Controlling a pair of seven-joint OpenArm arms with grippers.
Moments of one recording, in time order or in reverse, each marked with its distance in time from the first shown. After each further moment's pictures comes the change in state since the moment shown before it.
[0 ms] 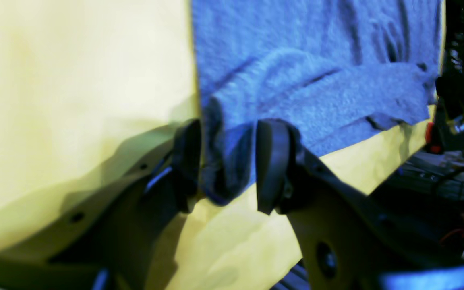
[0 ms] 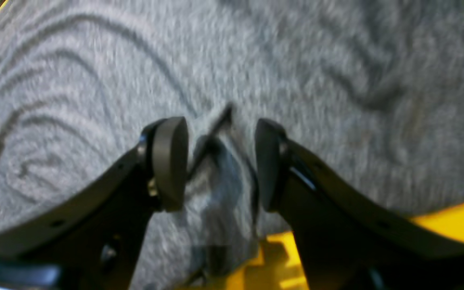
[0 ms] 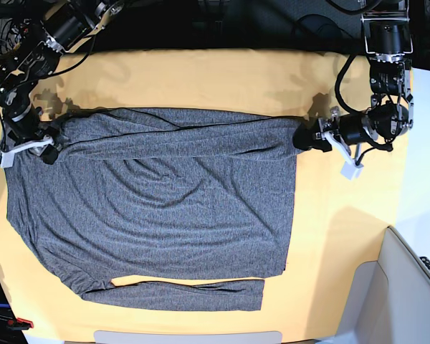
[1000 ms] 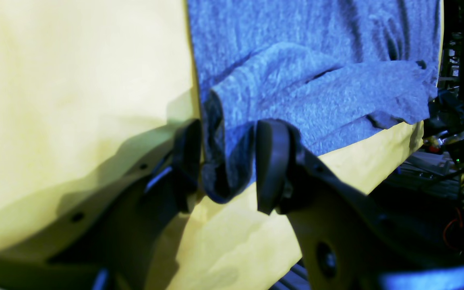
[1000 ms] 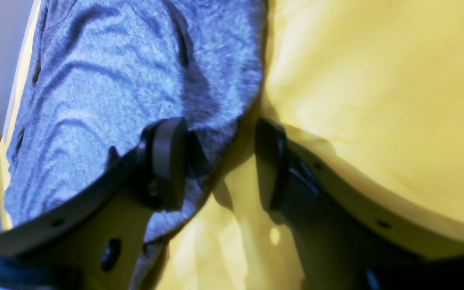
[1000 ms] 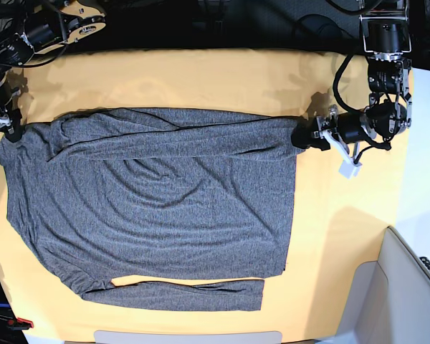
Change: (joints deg) left arm 0.4 0.0 0.1 0.0 0.0 0.0 -0.1; right arm 4.3 4.8 23.8 -17.6 7.5 0.5 -2.0
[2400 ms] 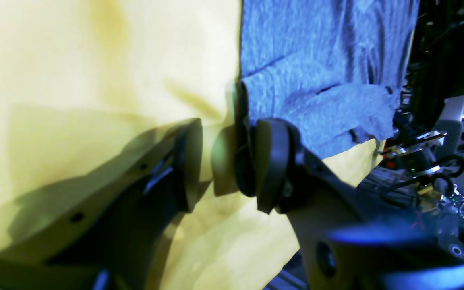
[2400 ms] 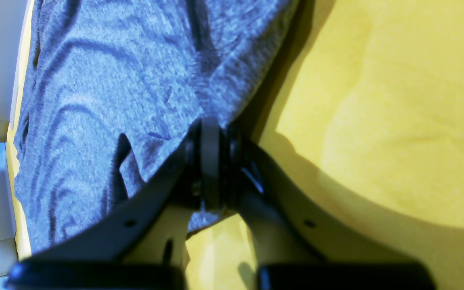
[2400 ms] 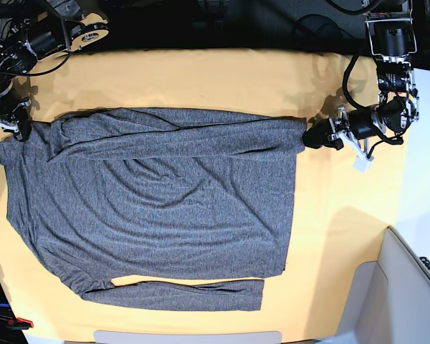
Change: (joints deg) left arm -0.2 -1.7 -2.3 -10.7 -5.4 -1.1 -0.3; right arm 2.1 -0.9 -0.4 -1.2 -1.6 -0.3 -2.2
